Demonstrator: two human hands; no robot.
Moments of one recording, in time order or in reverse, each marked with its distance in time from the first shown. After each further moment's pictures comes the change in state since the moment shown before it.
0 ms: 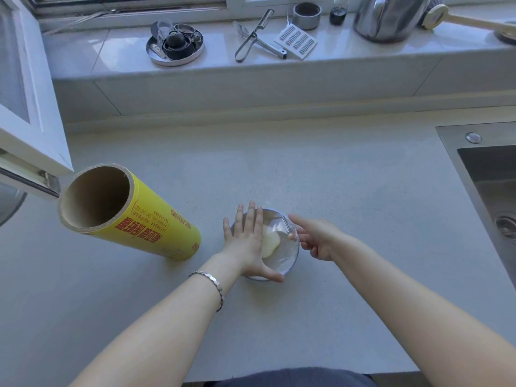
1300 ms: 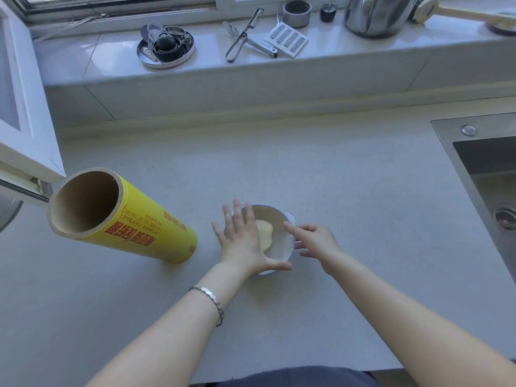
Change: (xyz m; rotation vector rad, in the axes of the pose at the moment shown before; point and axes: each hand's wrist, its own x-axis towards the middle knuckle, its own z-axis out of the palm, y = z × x) left_hand -0.003 0.018 -0.001 -0.103 0.127 -0.173; right_hand 0.017 0.037 -0.001 0.083 0.097 -0.290
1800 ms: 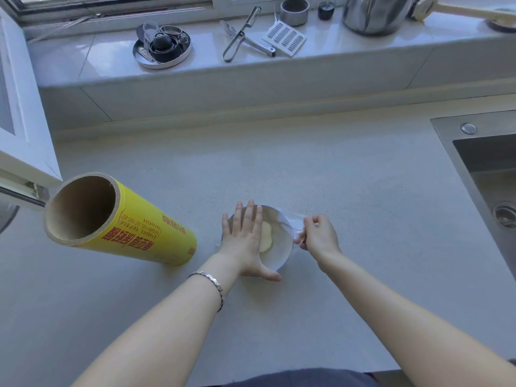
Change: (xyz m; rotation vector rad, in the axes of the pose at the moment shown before) left_hand 0.009 -0.011 -0.004 0.198 -0.073 0.197; right_hand 0.008 -0.005 0.006 0.045 0.249 -0.109
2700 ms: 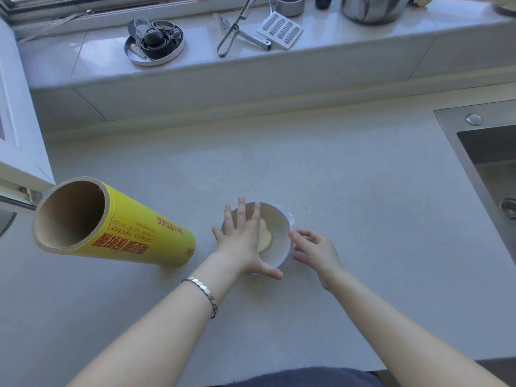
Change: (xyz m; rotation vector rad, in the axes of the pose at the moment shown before) left_hand 0.002 0.005 -0.010 -0.096 -0.060 -0.101; right_hand -0.012 0.028 -0.004 0.220 -0.249 0.091
